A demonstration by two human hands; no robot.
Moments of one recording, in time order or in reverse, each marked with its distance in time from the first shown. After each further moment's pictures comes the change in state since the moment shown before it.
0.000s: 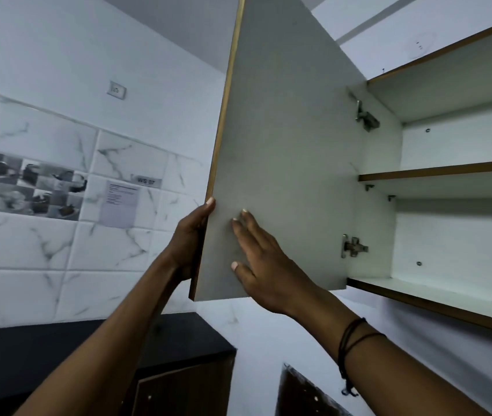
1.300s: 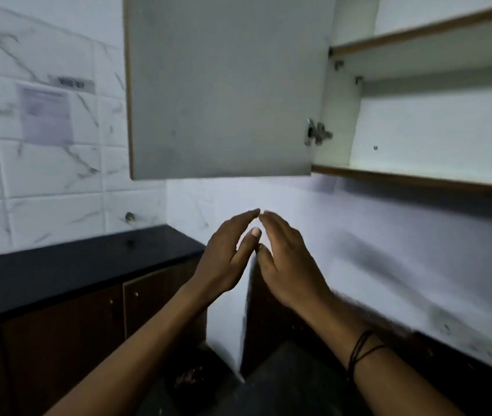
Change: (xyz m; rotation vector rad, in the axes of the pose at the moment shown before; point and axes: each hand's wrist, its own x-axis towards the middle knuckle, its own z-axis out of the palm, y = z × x) left_hand -0.105 -0.173 0.051 0.861 -0.024 0.224; right_hand -0.142 0.014 0.080 0.034 0.165 0.403
